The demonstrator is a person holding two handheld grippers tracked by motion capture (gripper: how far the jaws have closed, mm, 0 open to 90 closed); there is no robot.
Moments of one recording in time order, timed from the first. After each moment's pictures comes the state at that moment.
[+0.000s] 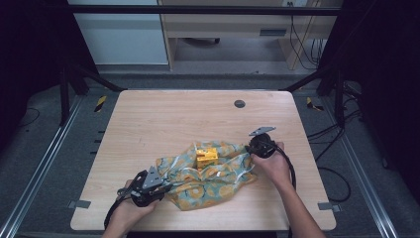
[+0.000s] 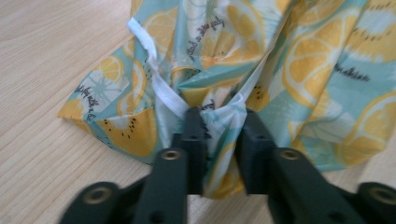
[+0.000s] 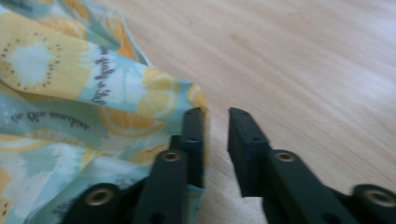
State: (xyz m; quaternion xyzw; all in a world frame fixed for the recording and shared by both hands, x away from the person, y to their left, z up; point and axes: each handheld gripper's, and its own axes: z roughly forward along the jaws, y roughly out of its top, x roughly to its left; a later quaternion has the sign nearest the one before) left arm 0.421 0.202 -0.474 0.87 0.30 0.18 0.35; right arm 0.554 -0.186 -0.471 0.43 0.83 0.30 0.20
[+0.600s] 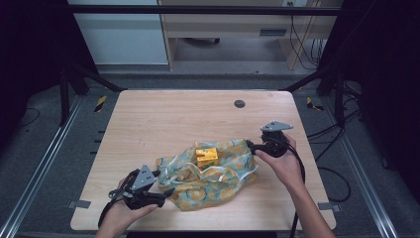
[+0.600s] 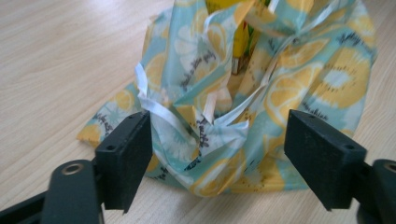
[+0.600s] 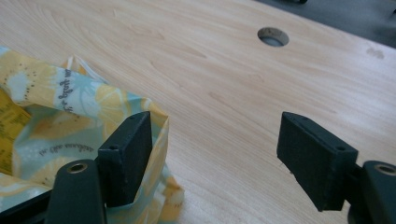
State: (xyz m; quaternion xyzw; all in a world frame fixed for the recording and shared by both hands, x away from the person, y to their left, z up) left arm 0.410 0.209 -0.450 0.84 0.30 0.18 0.41; right arm 0.530 -0.202 -0.425 0.44 0.78 0.37 0.25
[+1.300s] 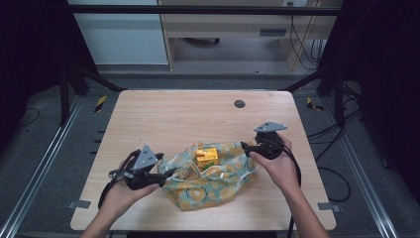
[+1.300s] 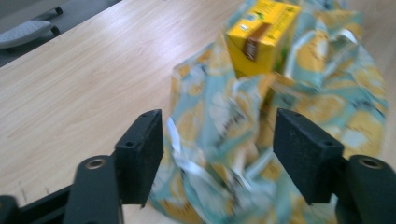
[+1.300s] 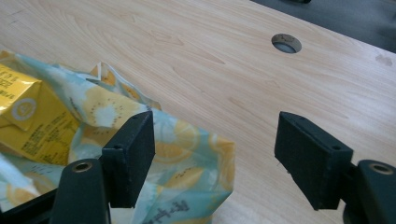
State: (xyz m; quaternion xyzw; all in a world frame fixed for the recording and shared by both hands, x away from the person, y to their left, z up) left arm 0.449 0.199 -0.406 0.85 0.28 0.21 0.40; right arm 0.513 -0.179 -0.407 0.43 0.79 0.37 0.25
